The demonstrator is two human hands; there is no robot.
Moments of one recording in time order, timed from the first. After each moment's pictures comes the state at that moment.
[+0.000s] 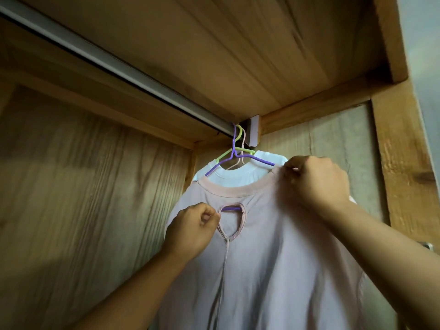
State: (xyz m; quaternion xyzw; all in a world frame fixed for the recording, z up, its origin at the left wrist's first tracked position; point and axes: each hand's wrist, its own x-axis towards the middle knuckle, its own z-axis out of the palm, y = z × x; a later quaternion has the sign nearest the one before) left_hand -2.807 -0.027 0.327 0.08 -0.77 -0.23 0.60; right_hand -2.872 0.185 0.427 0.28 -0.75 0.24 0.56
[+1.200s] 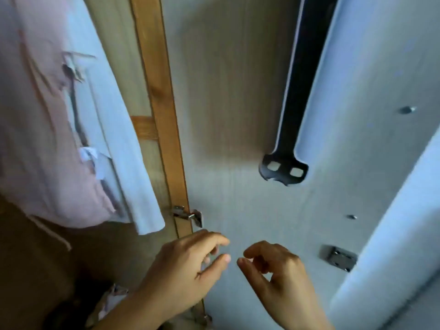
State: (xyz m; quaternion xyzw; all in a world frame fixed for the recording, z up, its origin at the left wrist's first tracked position) left_hand -2.668 0.312 -0.007 -0.25 -0.91 -0.26 0.21; right_hand -2.666 0.502 -0.044 0.15 -0.87 0.40 0.23
